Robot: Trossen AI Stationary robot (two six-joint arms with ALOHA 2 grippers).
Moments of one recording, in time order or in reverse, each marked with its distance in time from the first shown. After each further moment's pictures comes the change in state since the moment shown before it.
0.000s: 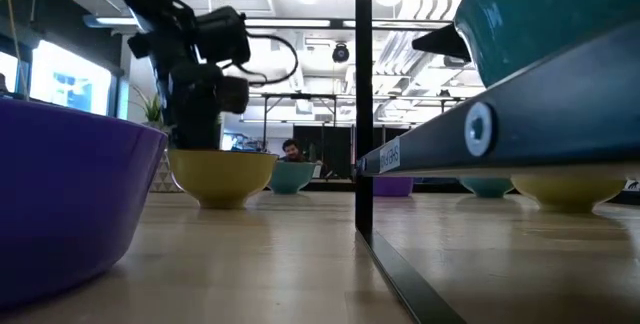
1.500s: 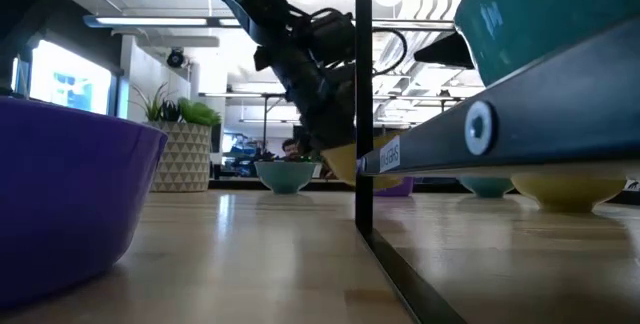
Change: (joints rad) left arm -0.046 0.541 0.676 0.012 0.009 0.052; right arm 0.001 0.000 0.000 -0.061 0.023 0.023
